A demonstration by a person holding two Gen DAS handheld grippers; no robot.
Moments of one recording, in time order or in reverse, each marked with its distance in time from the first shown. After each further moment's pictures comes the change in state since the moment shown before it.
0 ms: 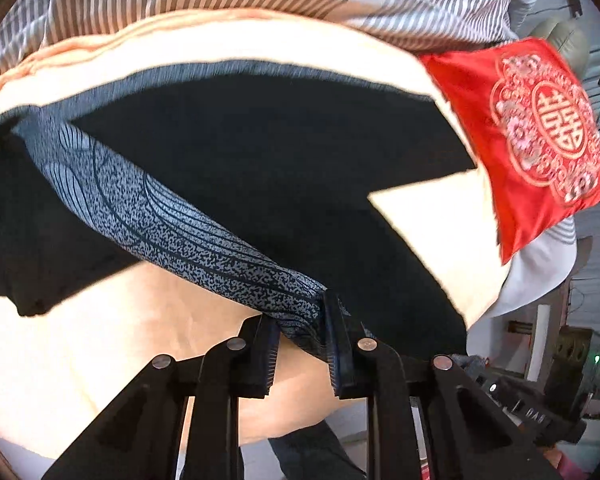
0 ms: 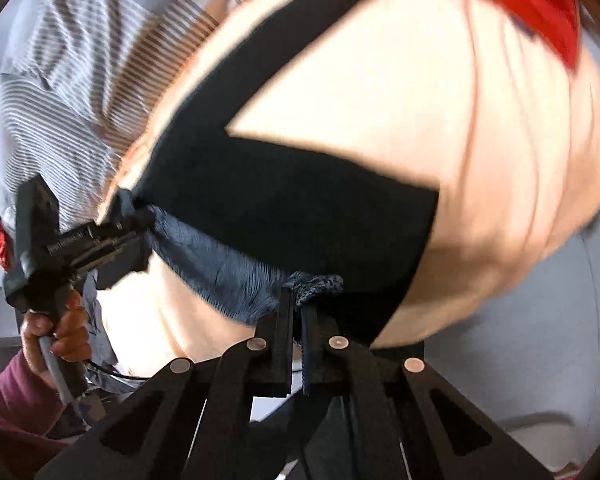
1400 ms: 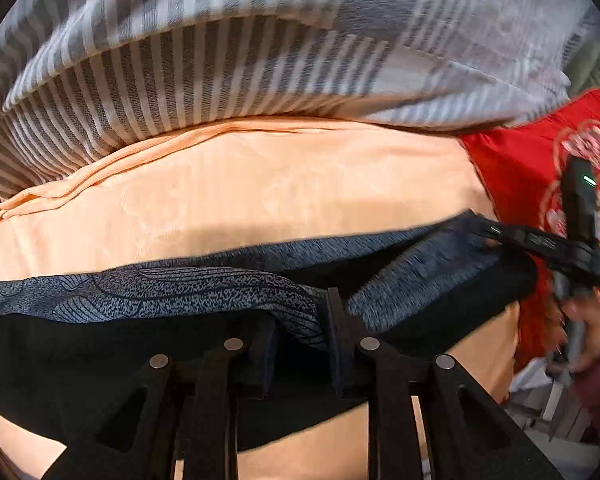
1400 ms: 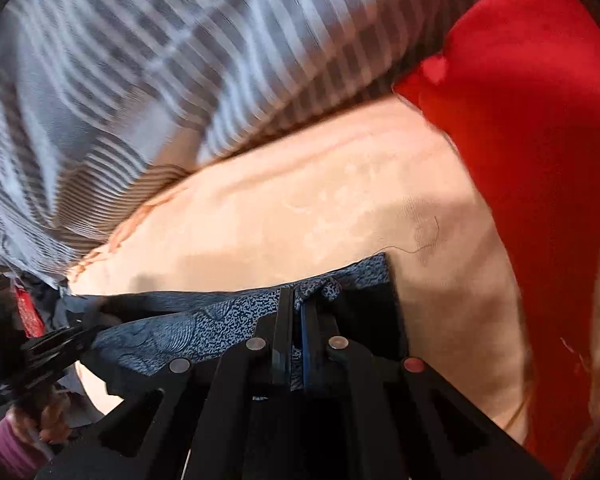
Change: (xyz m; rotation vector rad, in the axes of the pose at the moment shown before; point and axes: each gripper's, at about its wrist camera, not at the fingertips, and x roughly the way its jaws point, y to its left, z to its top) left arm 0.028 -0.028 0.179 0.017 -0.017 0.129; right arm 0.116 0.042 0.345 -0.234 0.116 -0.093
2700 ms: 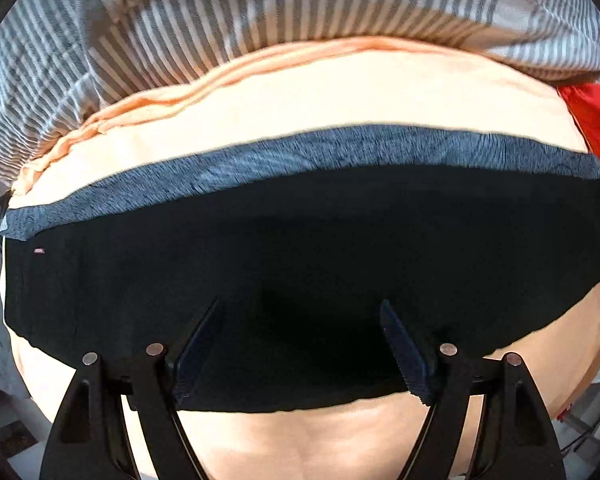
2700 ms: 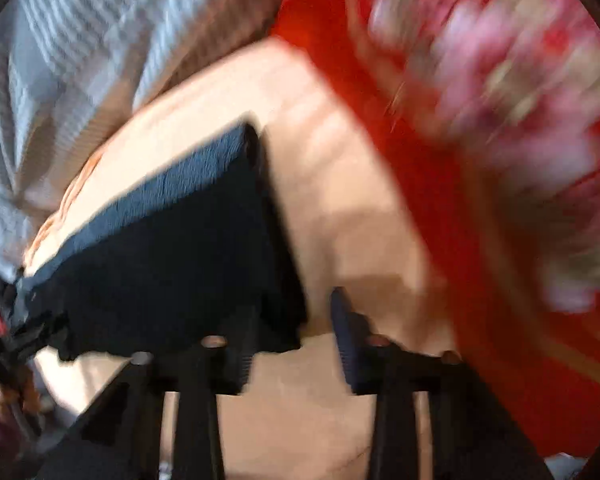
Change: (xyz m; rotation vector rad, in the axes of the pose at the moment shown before) left arm 0.001 0.068 -0.074 -0.070 0.023 0.349; right arm -0.065 -0.020 -0.088 0.044 -0.117 -0.231
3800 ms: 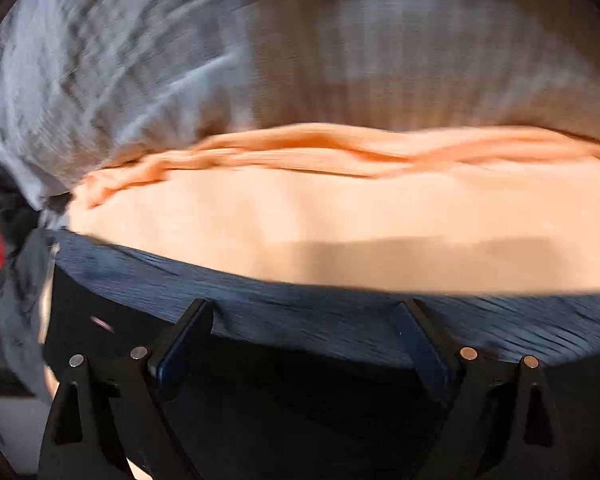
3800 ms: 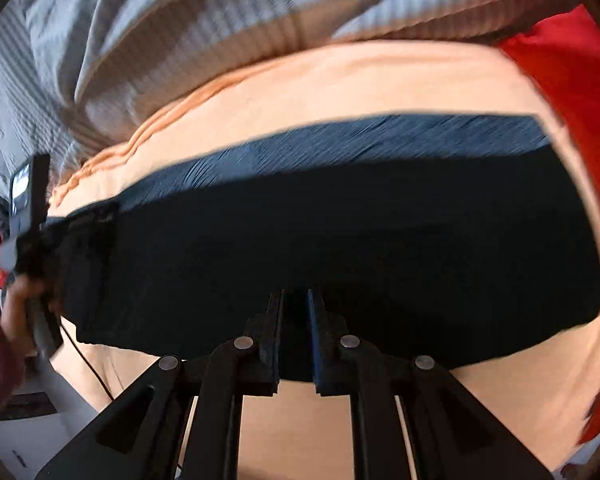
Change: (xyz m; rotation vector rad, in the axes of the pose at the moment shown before) left arm 0.071 0.152 0.070 -0.211 -0.100 0.297; right arm 0.071 0.189 -0.062 -0.188 0.078 0.106
